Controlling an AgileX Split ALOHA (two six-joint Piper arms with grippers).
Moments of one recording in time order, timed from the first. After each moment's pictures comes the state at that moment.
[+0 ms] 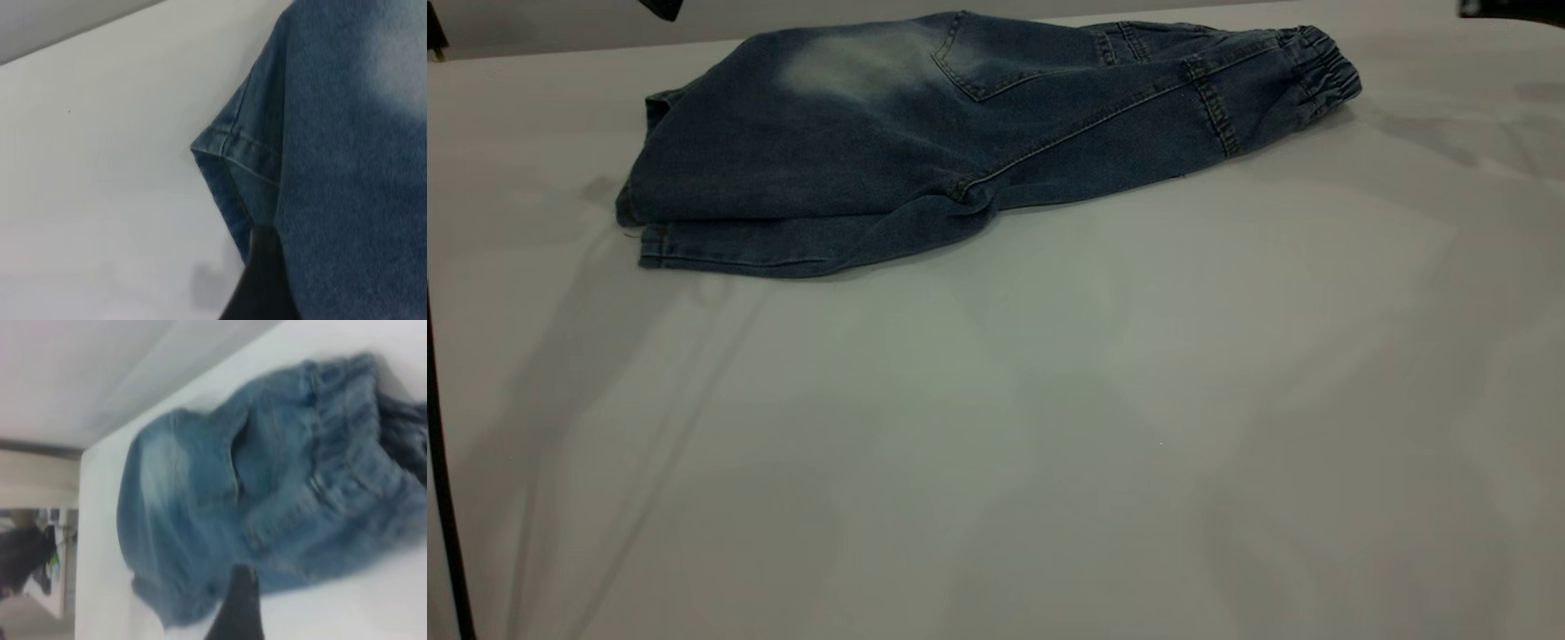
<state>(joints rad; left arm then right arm) -0.17 1.97 -1.33 0.28 0.38 -0.07 -0.37 2.34 -1.51 1.31 1.15 -0.94</state>
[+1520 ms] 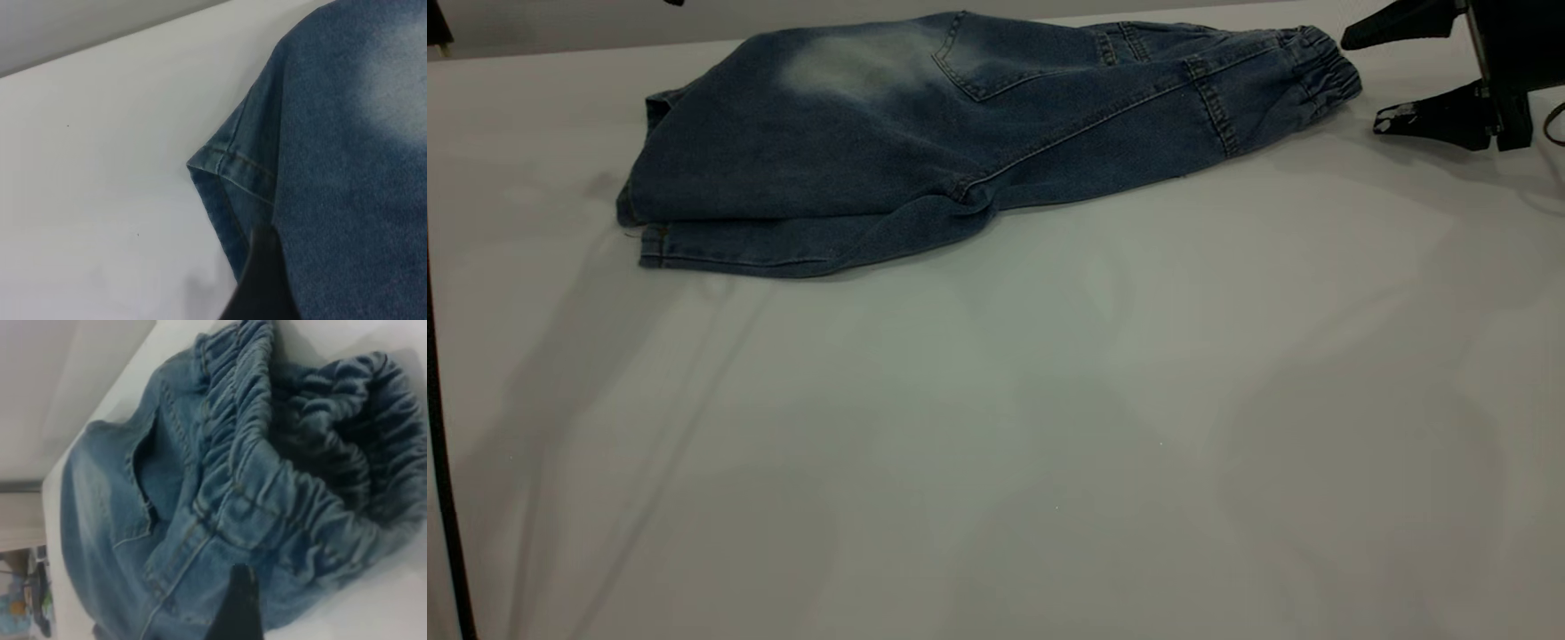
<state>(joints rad) -0.17 1.97 -1.33 0.28 0.34 -0.11 -0.28 2.51 -1.51 1.48 0.99 -0.97</state>
